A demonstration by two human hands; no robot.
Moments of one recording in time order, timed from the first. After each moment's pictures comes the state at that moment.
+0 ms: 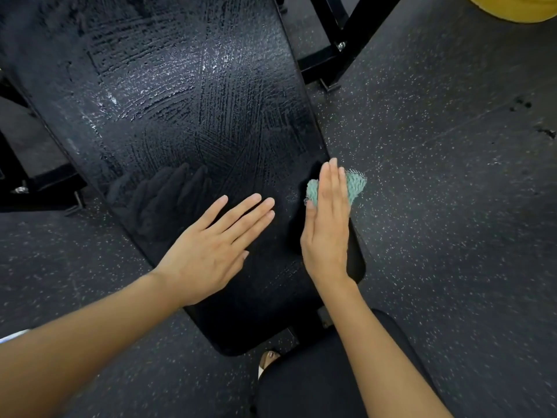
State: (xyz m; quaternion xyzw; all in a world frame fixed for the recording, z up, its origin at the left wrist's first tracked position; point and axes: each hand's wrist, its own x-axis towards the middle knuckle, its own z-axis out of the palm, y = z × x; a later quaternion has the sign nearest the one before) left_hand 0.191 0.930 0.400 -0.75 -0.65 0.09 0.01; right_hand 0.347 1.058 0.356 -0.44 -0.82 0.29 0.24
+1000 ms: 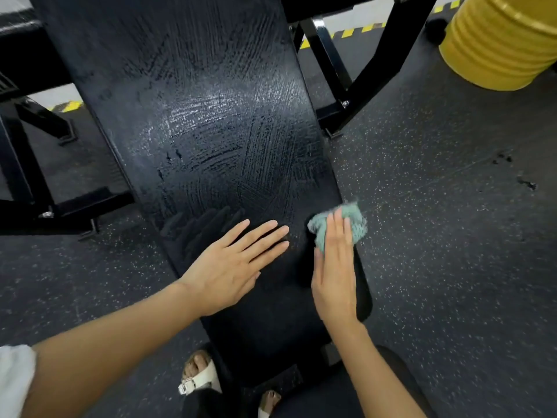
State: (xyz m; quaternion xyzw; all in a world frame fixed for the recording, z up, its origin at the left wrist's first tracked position) left_hand 0.160 0.934 0.412 -0.78 -0.62 0.09 0.04; right_hand 0.343 1.042 0.373 -0.42 -0.83 0.29 0.22
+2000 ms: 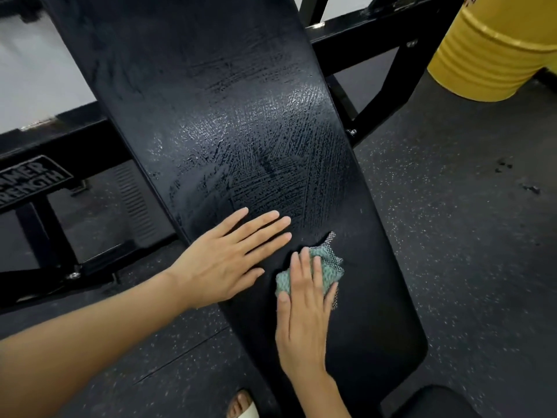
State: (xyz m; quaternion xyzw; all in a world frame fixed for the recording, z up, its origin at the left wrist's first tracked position) left_hand 0.013 0.956 0.475 -0.81 -0.58 0.09 0.09; right_hand 0.205 0.960 0.413 -0.47 -0.80 0.29 0.22
